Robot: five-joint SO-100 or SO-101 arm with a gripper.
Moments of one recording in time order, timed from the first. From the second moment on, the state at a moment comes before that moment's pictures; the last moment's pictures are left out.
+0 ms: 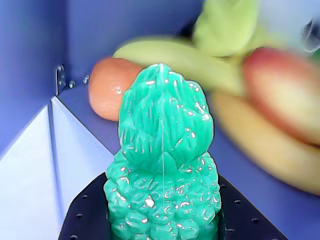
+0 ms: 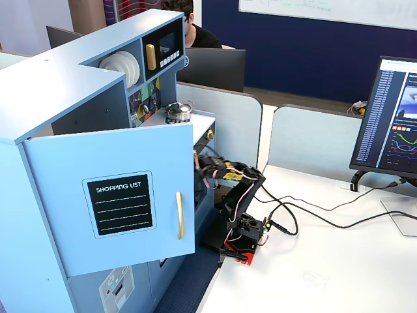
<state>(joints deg) -46.5 130.7 101.4 30.8 -103.0</state>
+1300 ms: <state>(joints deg) 0.4 100.5 72.2 21.1 -91.8</state>
